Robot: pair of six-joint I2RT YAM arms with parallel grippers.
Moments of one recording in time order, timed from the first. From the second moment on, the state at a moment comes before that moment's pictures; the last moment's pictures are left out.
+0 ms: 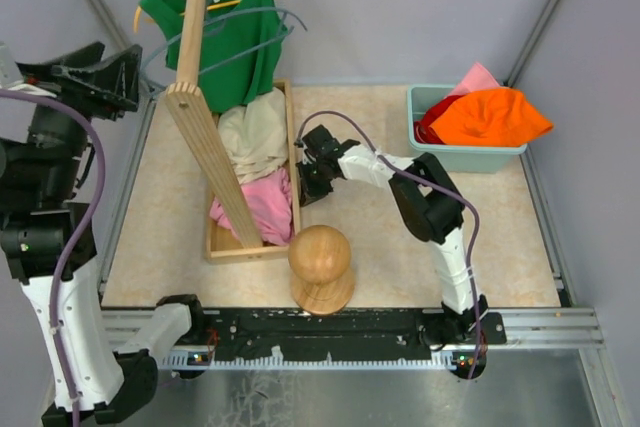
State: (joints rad) left arm 0.06 0.92 1.65 -0.30 0.23 -0.37; right arm 0.71 2.15 1.57 -0.46 -0.32 0.41
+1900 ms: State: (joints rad) left arm -0.64 1.79 1.64 0.06 -0.08 -0.17; right arm 0.33 1.59 1.08 -0.20 -0.24 0.59
